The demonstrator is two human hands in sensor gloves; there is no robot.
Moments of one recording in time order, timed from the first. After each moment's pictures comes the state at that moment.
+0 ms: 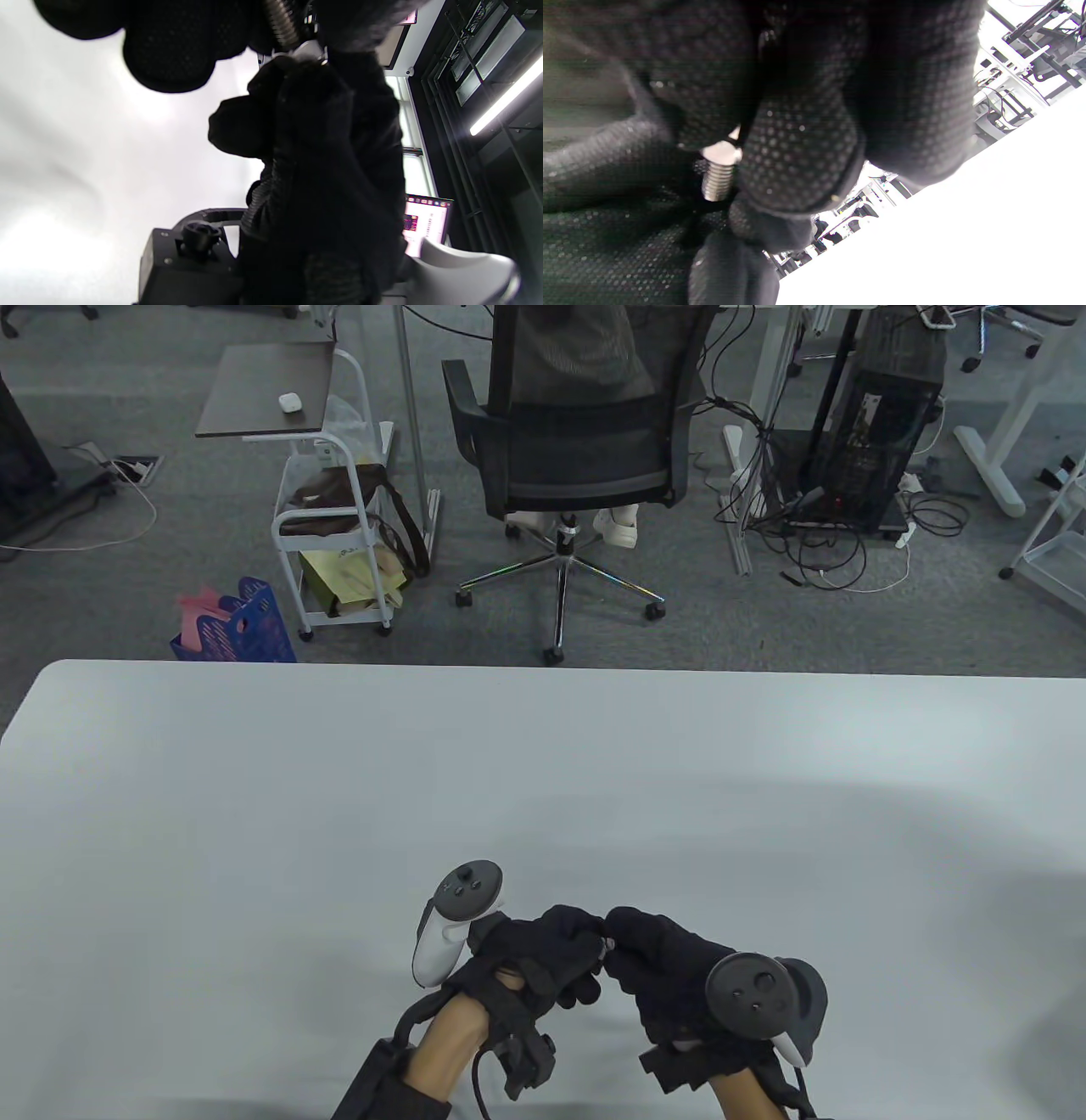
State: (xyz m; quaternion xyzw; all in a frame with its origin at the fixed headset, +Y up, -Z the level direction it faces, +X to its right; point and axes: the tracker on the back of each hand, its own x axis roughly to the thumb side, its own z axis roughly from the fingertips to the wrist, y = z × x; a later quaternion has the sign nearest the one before) left_hand -0.071 -0.724 -0.326 -0.31 -0.20 0.64 0.67; right_hand 0.146 -0.686 -0.276 0.17 -0.17 0.90 0.37
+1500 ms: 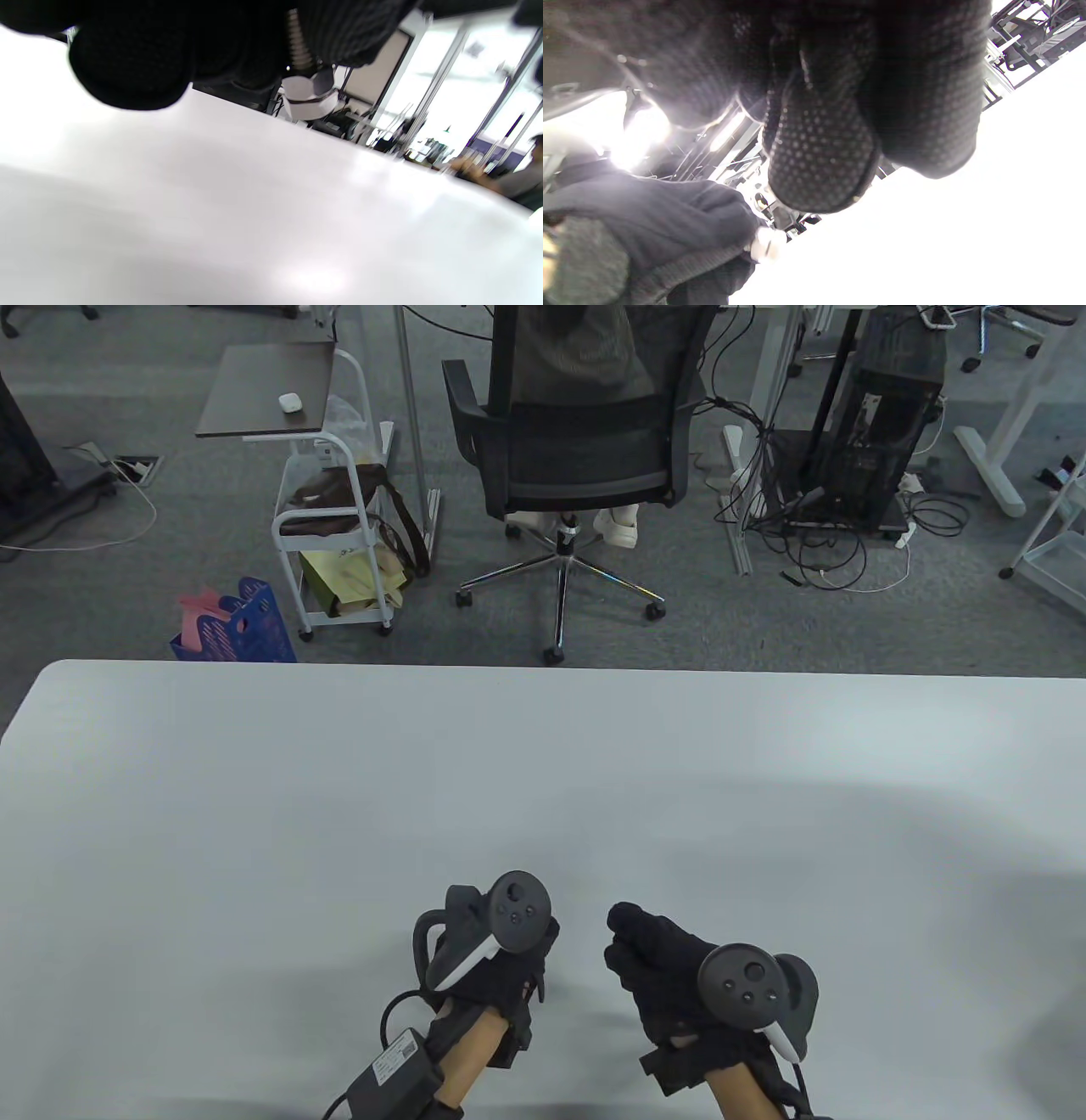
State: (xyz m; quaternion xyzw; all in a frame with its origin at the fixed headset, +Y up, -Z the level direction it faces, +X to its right) left_hand -0.076 -0.703 -0.331 -0.05 -0.09 0.13 0.99; right_hand 0.144 -0.695 -0.282 0.15 -0.13 0.91 0.35
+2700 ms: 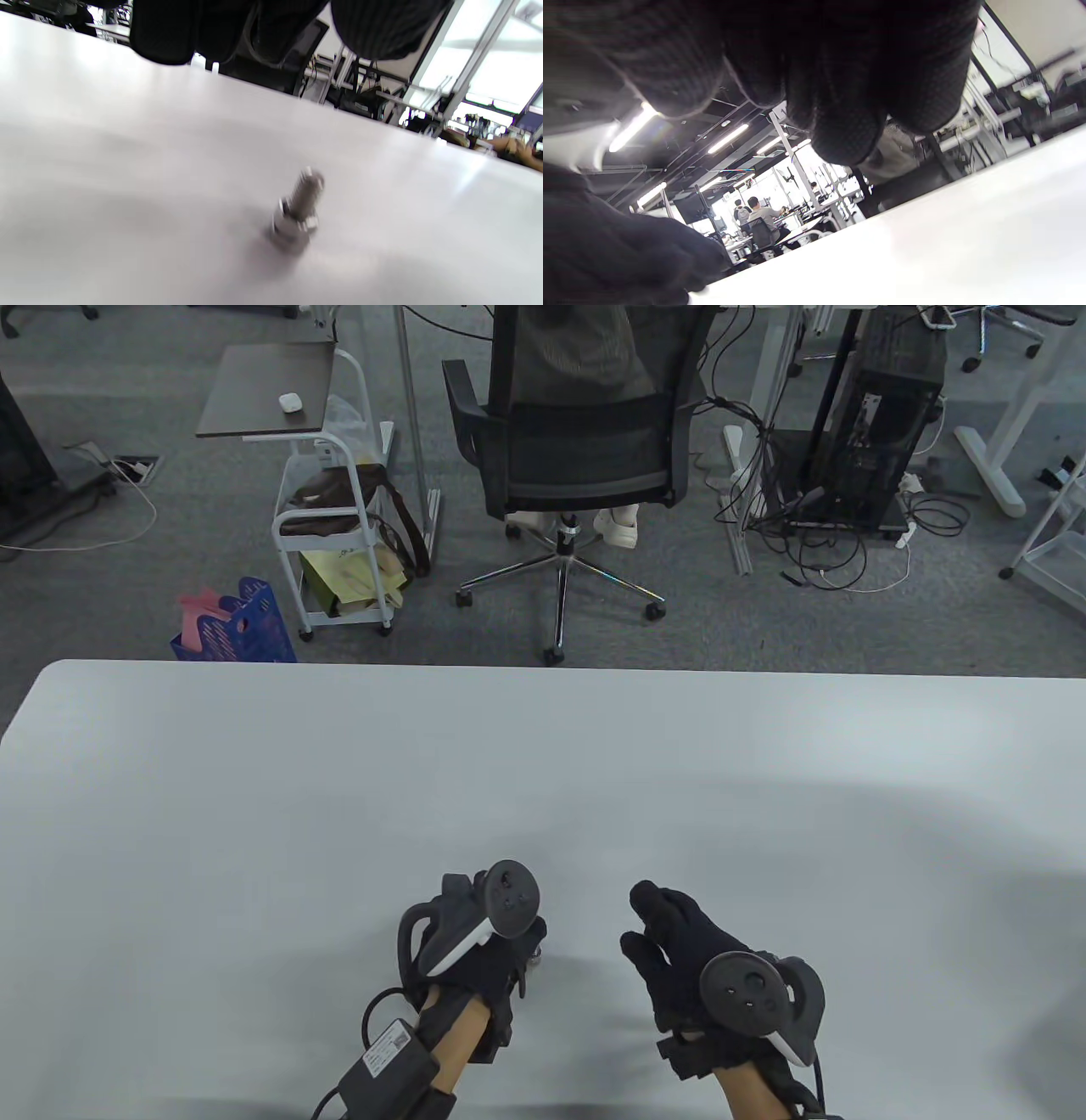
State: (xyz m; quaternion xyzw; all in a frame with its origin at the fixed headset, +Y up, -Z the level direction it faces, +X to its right) left_hand -0.107 -0.697 -0.340 -0.07 -0.05 0.15 0.99; right_hand 0.152 -0.683 -0.277 0.14 -0.22 0.94 0.23
